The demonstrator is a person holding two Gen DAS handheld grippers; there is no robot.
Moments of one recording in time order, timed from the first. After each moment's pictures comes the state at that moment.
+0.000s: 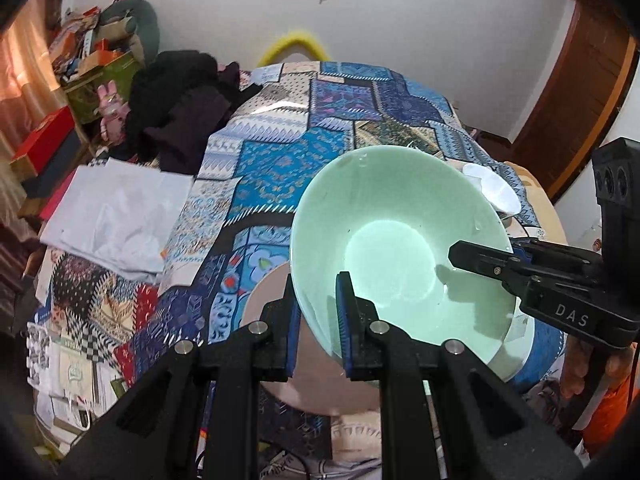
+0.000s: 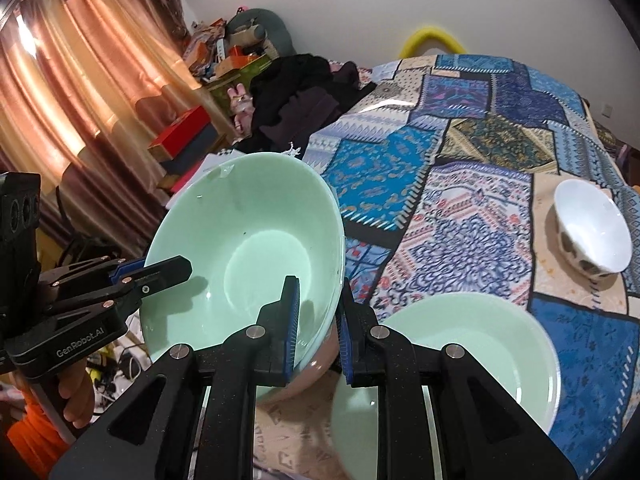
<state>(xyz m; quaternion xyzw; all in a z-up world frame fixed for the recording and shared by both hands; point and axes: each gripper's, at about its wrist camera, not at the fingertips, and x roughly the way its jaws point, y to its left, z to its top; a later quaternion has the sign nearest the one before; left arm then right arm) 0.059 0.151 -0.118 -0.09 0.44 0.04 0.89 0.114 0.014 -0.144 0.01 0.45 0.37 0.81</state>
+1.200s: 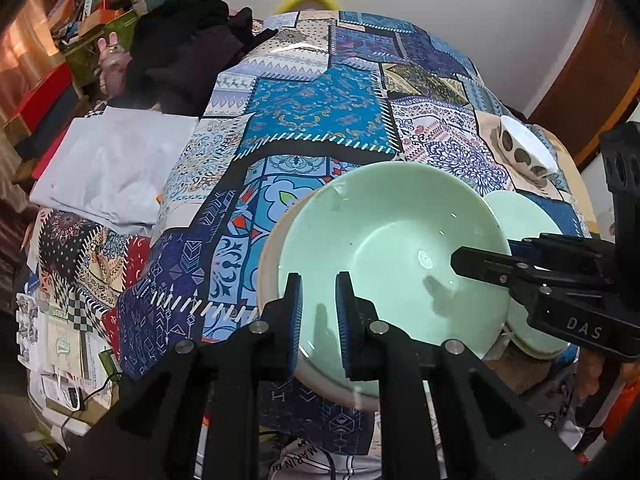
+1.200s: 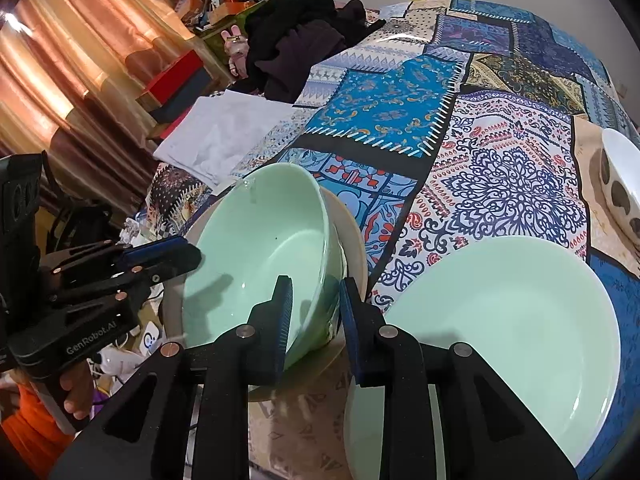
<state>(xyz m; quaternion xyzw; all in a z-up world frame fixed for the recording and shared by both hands) 0.061 0.170 -0.192 -0.10 0.50 0.05 0.86 0.104 0.046 -0.203 -0.03 0.53 0.36 0.77</state>
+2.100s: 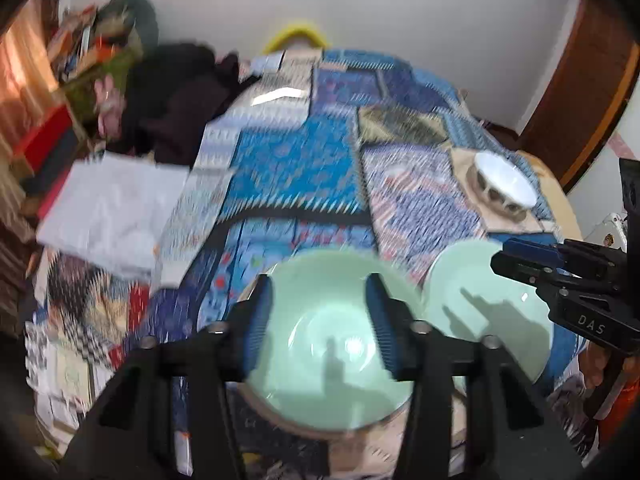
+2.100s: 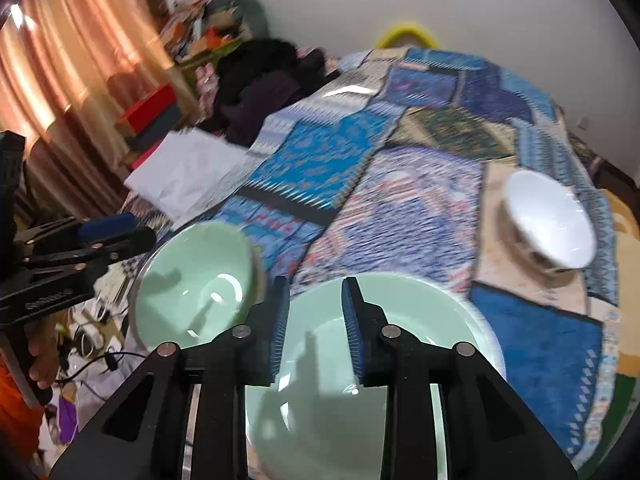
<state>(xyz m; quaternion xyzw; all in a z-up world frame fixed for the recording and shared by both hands) 0.082 0.135 -0.133 -0.07 0.44 0.04 0.89 0.122 -0.031 -0.150 -0.05 0.45 0.31 0.83</state>
